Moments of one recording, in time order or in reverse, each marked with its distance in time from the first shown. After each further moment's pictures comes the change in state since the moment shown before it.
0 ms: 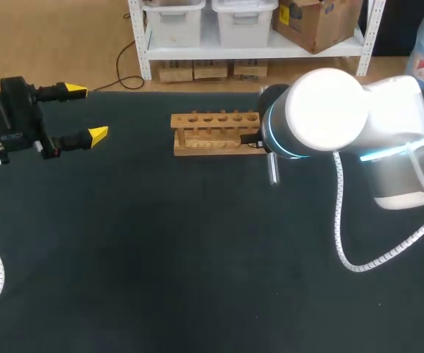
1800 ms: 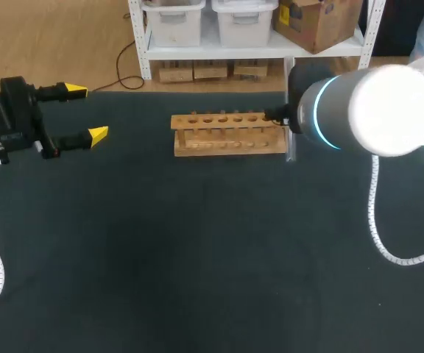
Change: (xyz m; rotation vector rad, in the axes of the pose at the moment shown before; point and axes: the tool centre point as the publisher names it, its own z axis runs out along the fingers) left arm 0.000 0.000 0.000 0.000 0.000 0.000; right arm -0.046 -0.030 -0.061 -0.077 -0.173 0.059
